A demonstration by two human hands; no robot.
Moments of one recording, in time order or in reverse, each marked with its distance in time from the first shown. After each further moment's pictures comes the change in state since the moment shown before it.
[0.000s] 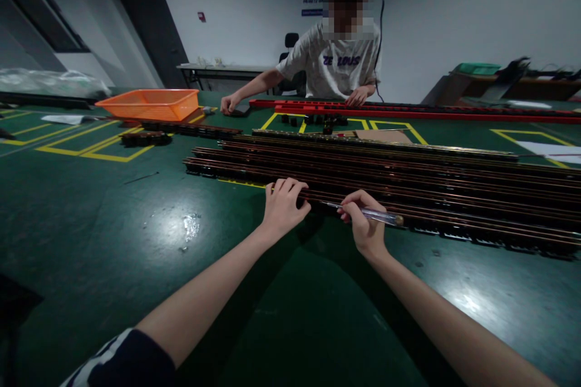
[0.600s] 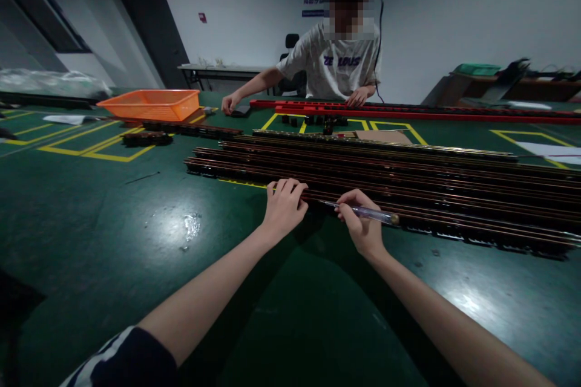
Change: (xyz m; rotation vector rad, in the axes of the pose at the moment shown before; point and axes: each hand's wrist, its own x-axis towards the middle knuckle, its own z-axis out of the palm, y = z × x) left_hand -0.002 -0.002 0.005 0.083 0.023 0.056; right_hand 0.001 0.005 -0.002 -0.091 -0.101 -0.062
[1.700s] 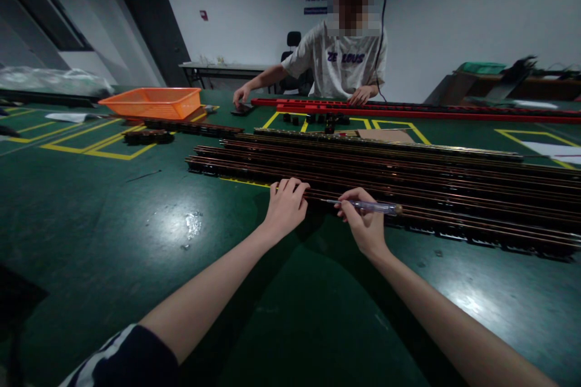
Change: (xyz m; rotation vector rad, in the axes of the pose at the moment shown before) left_hand 0.000 -0.001 0.000 0.002 -0.070 0.004; right_hand 0.000 0.000 0.002 0.083 -0.008 0.008
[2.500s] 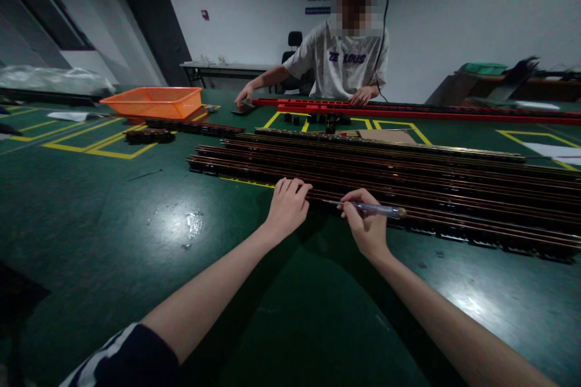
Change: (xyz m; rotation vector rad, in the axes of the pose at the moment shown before) left_hand 0.001 -0.002 0.002 0.023 0.022 0.074; right_hand -0.001 -0.001 0.000 -0.088 0.031 -0.065
